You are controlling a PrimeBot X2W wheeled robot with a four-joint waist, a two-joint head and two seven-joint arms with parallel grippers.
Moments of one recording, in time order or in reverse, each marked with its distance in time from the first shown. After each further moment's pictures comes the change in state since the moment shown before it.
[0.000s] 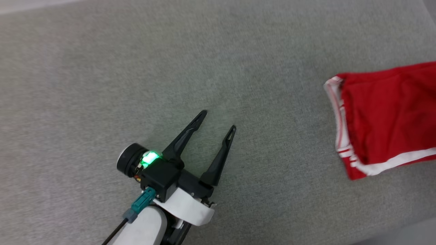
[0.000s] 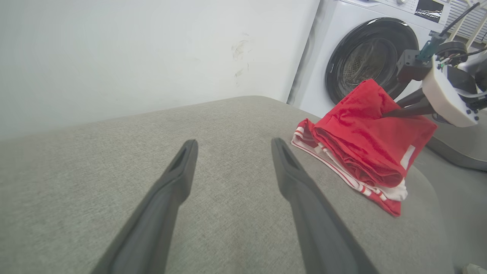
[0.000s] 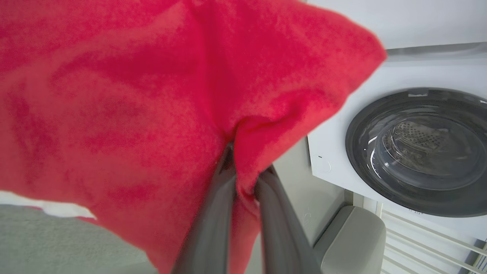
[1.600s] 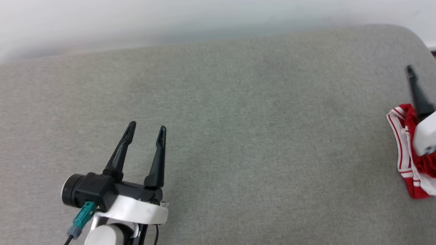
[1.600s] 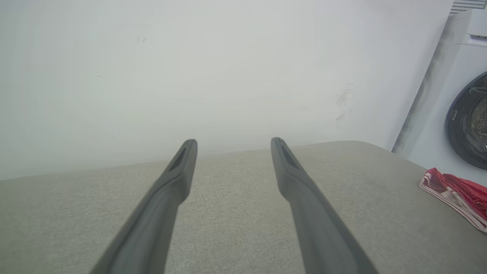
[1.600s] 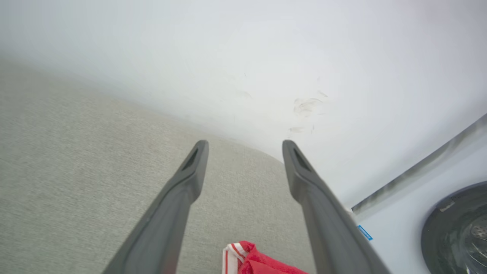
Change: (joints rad) left arm 0.149 -0.070 0.303 -0.037 0.018 0.000 0.000; right arm 0.052 0.336 -0.358 -0.021 -0.027 0.000 -0.423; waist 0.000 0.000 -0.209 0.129
